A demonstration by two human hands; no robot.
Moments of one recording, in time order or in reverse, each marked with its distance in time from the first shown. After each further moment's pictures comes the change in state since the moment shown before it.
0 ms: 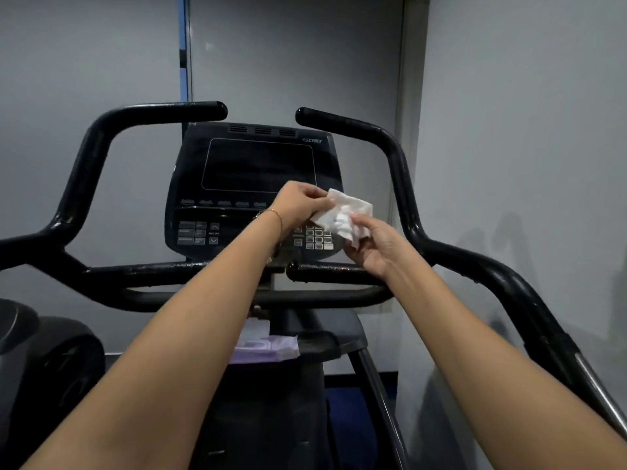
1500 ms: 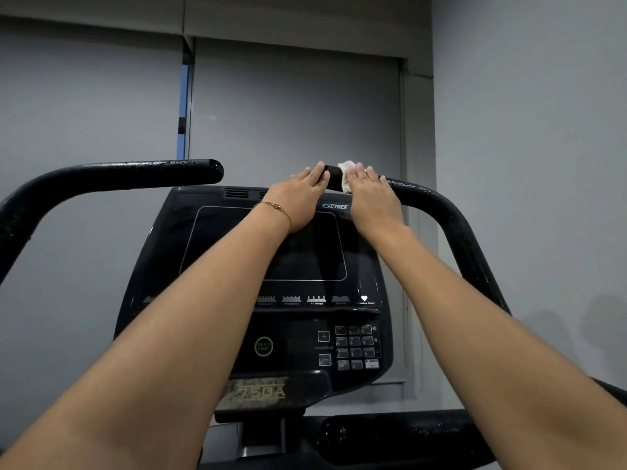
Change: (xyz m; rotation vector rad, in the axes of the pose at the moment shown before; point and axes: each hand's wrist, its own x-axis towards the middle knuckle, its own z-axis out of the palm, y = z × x) left_hand 0.219 -0.018 -0.072 1.306 0.107 0.465; right_hand 0.243 -0.086 0.096 -1.894 0.417 -1.031
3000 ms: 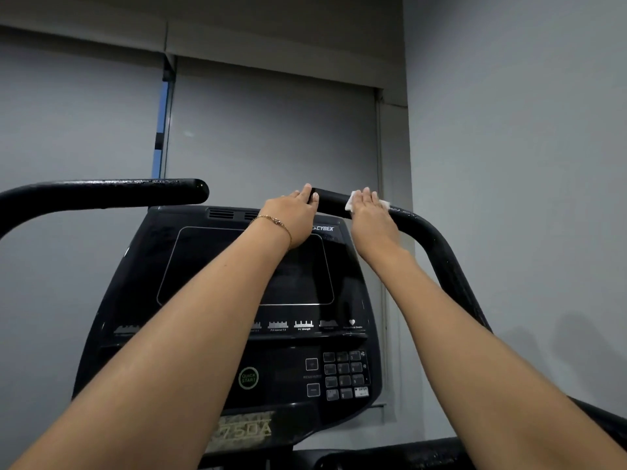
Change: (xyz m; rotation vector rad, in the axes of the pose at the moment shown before) left_hand 0.011 0.003 -0.001 0.061 0.000 -0.028; right_hand -0.006 0.015 -0.001 0.027 -0.017 0.094
